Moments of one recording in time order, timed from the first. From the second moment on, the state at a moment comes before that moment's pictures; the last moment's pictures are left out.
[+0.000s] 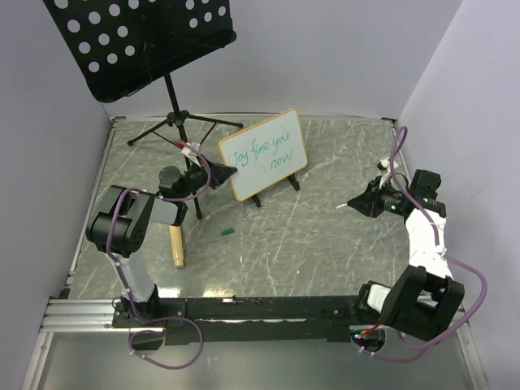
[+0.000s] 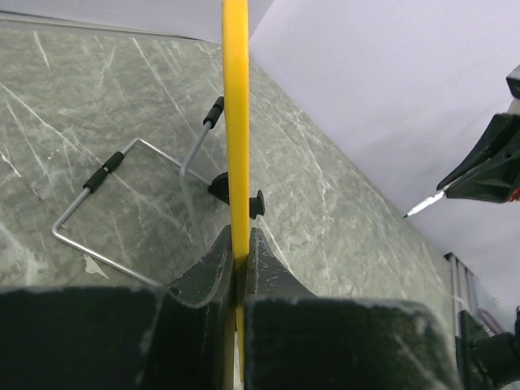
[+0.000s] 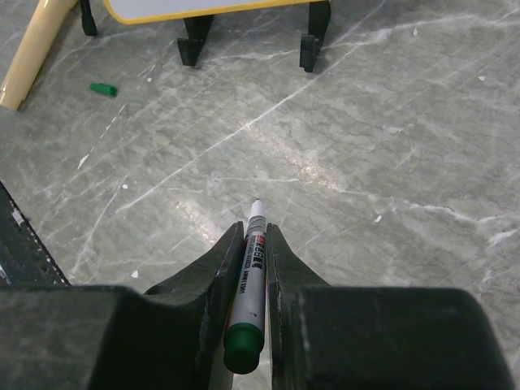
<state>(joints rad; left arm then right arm) -0.26 1.83 0.69 1.29 0.66 -0.68 -0.41 1.15 0.83 -0.64 -1.06 -0.55</state>
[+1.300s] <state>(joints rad) -0.19 1.86 0.73 1.23 0.79 -0.58 -0.41 1.17 0.84 -0.65 -1.07 -0.56</state>
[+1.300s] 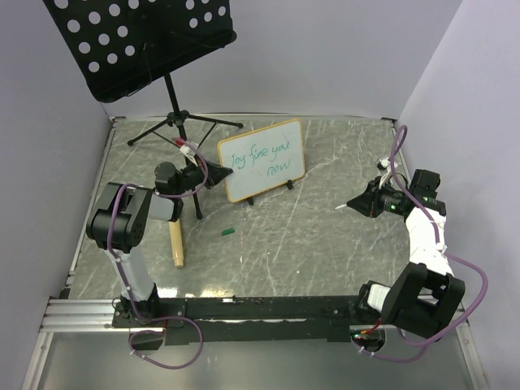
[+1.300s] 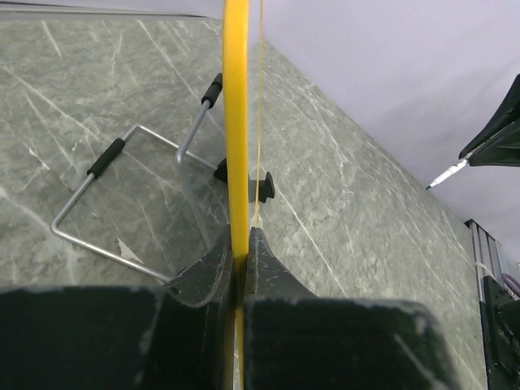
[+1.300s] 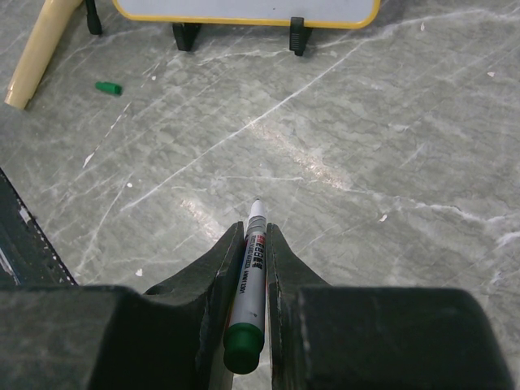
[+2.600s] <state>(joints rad) -0.19 1.84 0.57 1.29 0.62 -0.53 -0.41 1.17 0.84 -0.66 -1.08 -0.56</state>
